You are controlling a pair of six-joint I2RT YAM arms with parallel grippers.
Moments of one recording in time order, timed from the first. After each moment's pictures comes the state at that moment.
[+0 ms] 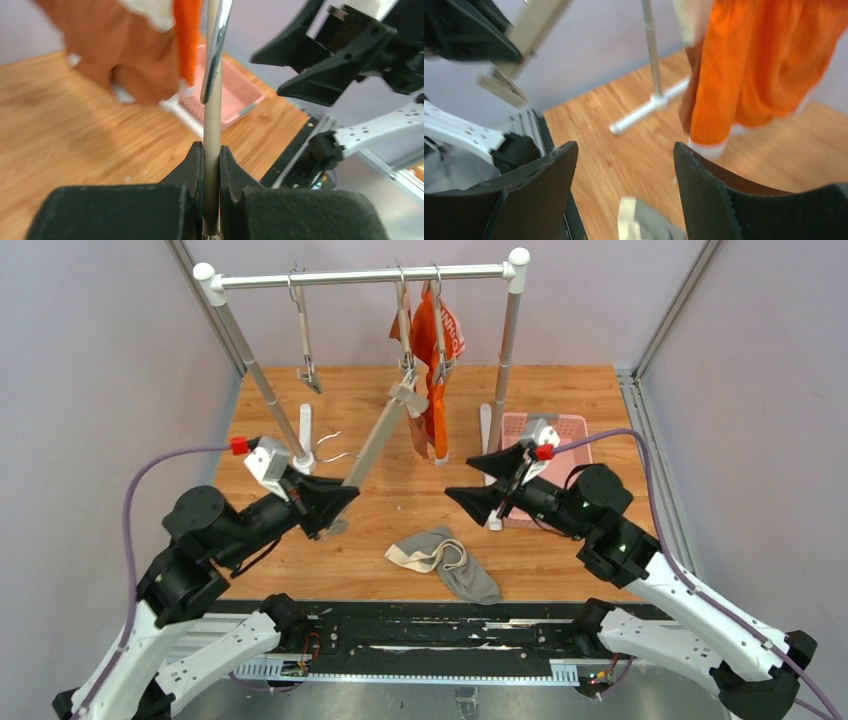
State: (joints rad) left arm -0.72 0.60 1.07 -0.44 0.19 -0.28; right arm 0.82 0.81 0.89 0.10 -0.28 0.19
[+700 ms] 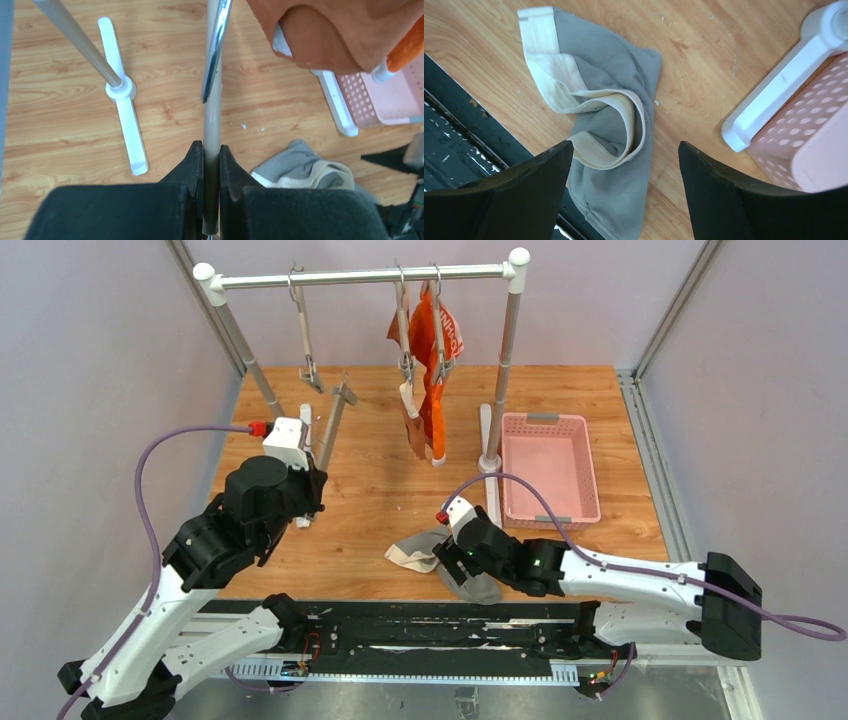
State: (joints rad) left arm -0.72 0.73 1.15 -0.83 -0.46 -0.29; right arm 1.20 1.11 0.68 -0.29 0.39 0.19
